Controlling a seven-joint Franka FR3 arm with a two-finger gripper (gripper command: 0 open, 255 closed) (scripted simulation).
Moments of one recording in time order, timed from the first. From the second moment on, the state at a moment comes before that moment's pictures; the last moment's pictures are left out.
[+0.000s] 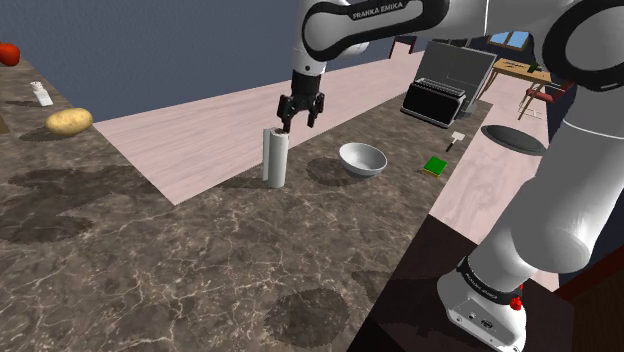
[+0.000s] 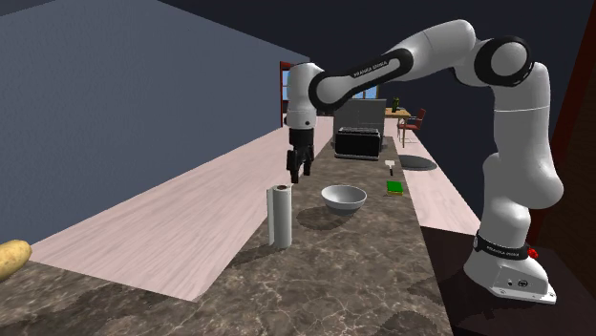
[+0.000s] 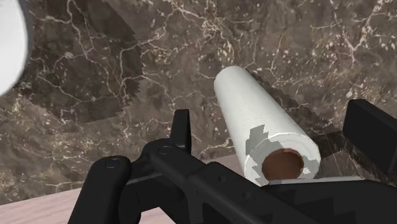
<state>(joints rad) 0.13 0.18 0.08 -1.79 0.05 1.96 0.24</state>
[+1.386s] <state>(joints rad) 0.15 0.37 0.09 -1.67 0.03 2.02 0.25</state>
